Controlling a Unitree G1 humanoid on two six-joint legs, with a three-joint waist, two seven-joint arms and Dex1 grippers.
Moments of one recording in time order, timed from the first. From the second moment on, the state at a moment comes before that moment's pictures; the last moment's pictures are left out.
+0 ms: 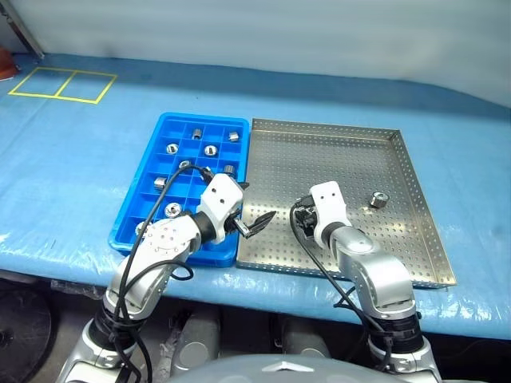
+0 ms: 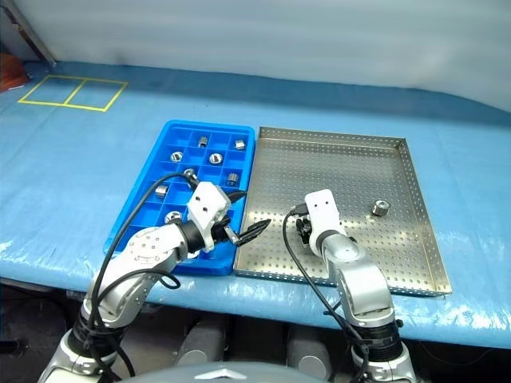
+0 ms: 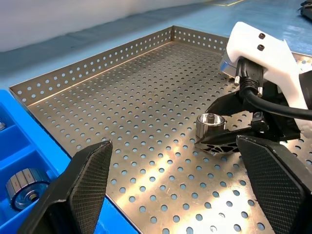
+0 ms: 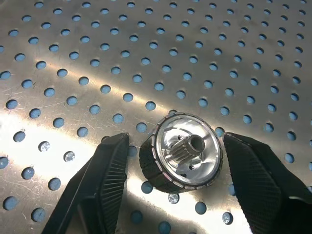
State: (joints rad) left arm -0.21 0.38 -0.28 -0.55 -0.27 0.70 -0.45; right arm -0.16 -0.18 0.12 -0.47 0.05 1.12 0.07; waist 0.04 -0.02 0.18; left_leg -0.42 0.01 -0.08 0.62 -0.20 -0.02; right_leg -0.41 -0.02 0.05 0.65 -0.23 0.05
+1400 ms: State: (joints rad) left arm 0.06 0.38 -0.07 -0.76 -0.24 0.80 -0.21; right arm -0.59 0.03 0.26 0.05 0.14 0.72 0.31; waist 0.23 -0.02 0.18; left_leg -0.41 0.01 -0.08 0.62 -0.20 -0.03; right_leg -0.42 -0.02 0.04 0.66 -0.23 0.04
